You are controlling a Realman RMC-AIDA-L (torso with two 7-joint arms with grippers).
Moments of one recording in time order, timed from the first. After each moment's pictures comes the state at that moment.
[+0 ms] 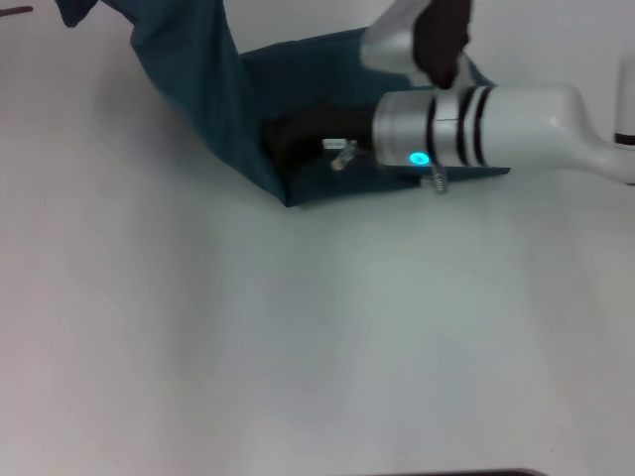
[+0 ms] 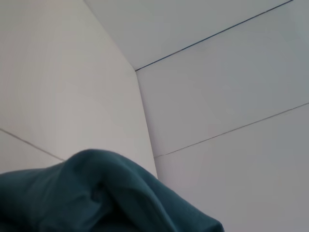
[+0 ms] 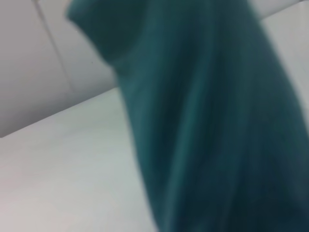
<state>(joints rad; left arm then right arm) -0.72 -1.99 -2.55 -0.82 -1.17 1.50 -2.70 1.03 2.12 -0.70 0.06 -1.83 -0.87 1.13</state>
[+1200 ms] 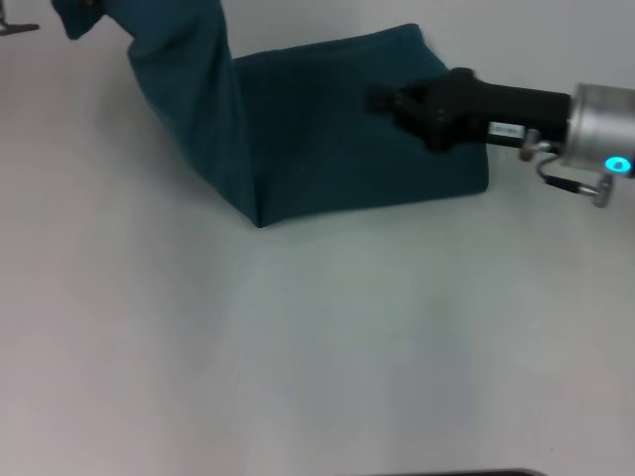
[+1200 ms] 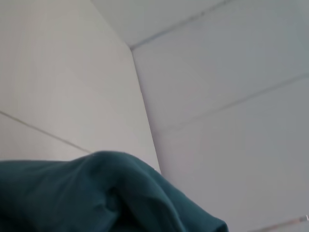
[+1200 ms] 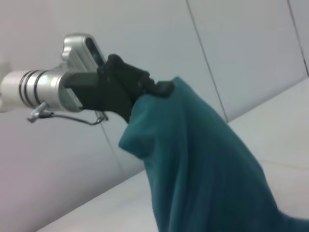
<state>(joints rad) -0.72 -1.99 -2.51 -0.82 -1.17 1.53 -2.67 0.61 2.09 -0.71 -0.46 -1.83 -1.47 1.37</state>
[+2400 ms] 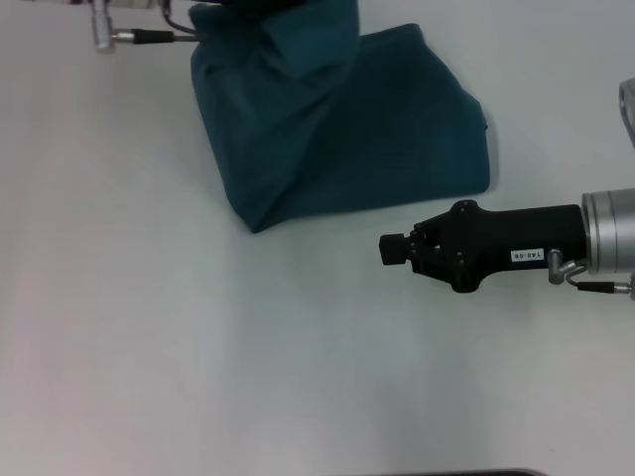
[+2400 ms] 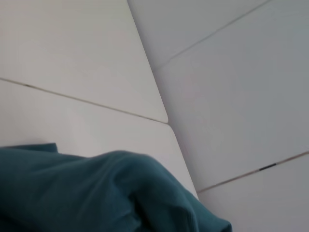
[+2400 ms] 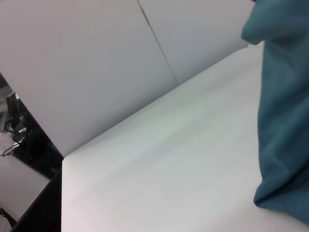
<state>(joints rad) -0.86 -2.07 -2.20 -0.80 -1.16 1.35 -2.72 0.53 2.10 -0.76 -0.52 -2.08 -1.61 1.44</state>
